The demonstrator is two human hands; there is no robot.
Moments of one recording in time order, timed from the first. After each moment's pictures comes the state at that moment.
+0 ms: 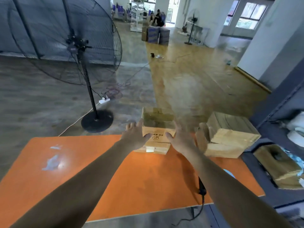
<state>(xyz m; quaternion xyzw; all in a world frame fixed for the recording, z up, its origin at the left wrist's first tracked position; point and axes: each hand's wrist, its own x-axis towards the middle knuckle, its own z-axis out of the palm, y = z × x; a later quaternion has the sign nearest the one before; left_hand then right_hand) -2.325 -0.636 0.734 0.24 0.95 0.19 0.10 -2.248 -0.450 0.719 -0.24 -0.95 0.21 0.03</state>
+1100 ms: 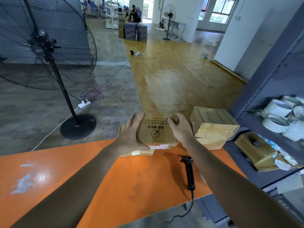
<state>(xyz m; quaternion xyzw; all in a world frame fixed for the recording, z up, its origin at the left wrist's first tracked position) -2.334 -0.604 0.730 0.37 0.85 0.35 0.14 -2.248 -0.392 0.735 -0.31 -0.85 0.40 0.15</state>
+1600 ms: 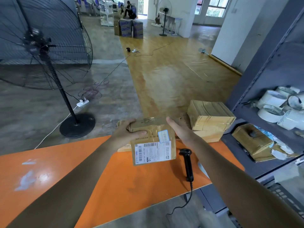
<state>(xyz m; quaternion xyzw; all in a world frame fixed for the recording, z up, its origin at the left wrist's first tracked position) -2.337 -0.613 0.713 0.23 0.78 0.51 0.26 -2.211 -0.393 0.732 -0.21 -0.83 0.52 0.03</state>
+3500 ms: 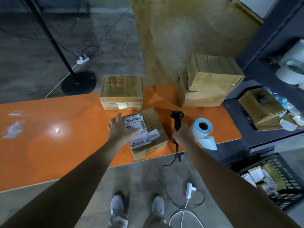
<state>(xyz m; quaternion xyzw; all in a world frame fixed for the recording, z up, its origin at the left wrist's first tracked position) -2.218 -0.574 0.600 0.06 0.92 0.32 0.20 -2.109 -0.350 0.572 -0.45 -0.83 0.31 -0.09</state>
